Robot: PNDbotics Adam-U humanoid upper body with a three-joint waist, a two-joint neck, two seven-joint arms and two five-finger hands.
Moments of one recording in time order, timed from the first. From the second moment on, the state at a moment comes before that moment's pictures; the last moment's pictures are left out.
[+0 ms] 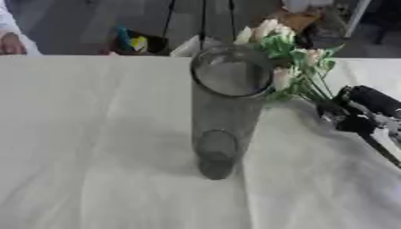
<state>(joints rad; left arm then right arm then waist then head) -0.32 0.10 0.06 -1.98 -0.04 -0.28 0.01 -0.61 -0.87 0.04 -1.06 0.79 -0.45 -0.02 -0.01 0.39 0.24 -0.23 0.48</state>
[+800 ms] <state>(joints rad) -0.32 0.10 0.06 -1.98 -0.05 -0.28 0.01 -0.59 -0.86 0.03 -1.07 0.65 -0.43 -0.17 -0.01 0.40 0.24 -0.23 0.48</state>
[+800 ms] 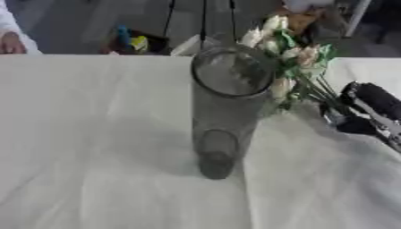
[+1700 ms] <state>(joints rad) -0.32 0.10 0.06 -1.98 -0.05 -0.28 0.01 -0.60 -0.86 0.01 -1.17 0.26 -0.43 -0.21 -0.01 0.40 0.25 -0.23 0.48</state>
